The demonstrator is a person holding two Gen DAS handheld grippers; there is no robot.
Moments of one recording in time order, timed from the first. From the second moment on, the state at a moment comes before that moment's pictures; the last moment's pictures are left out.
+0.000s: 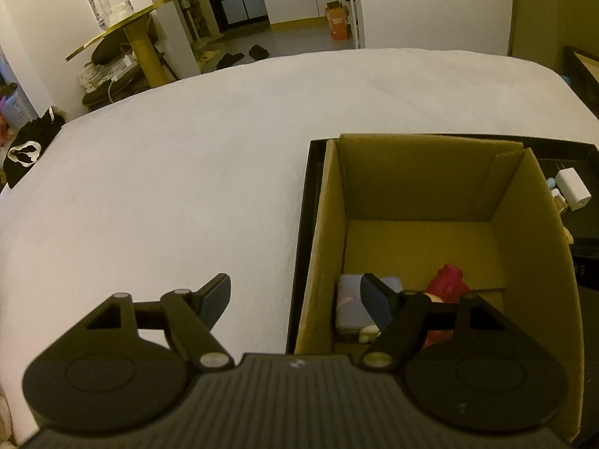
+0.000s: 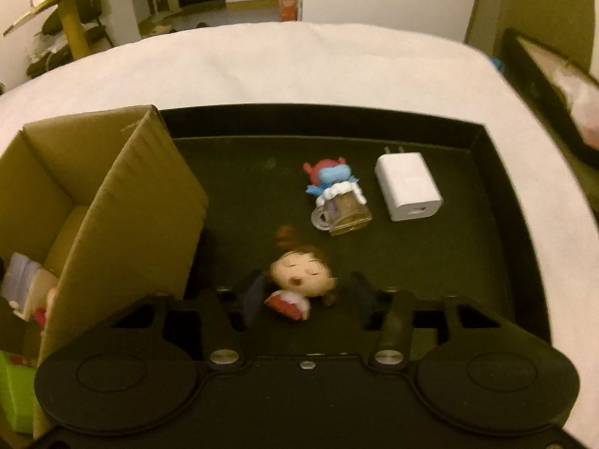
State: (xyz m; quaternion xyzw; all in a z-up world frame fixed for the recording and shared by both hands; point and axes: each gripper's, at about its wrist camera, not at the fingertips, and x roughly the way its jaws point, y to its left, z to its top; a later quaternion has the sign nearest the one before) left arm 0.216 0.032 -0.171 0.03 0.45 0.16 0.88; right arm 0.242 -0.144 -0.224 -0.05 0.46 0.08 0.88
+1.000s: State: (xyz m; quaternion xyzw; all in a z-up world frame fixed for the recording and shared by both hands) left arm 0.207 0.038 -0.164 0.00 0.44 0.15 0.89; right arm 0.221 -0.123 -0.126 -0.08 0.37 0.10 0.92
